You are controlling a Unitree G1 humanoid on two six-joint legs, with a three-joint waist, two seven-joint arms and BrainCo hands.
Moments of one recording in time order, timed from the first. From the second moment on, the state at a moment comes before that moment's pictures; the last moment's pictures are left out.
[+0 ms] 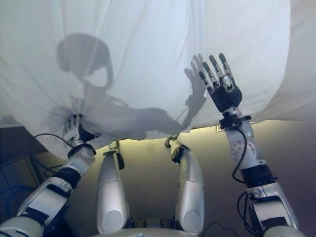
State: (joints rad) left arm -0.55 0.51 -0.49 0.95 0.20 0.25 0.68; right arm -0.44 -0.57 0.17 0.16 1.31 -0.13 0.28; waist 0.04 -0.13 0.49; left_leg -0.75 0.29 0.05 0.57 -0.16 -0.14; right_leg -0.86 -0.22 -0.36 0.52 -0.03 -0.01
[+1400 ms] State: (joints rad) left arm -0.47 0.48 -0.49 0.96 0.17 0.05 0.49; right arm -0.36 -0.57 0.11 0.08 1.33 -0.19 0.27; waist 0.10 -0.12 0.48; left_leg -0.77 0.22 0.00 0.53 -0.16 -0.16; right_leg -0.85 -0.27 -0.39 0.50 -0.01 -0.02
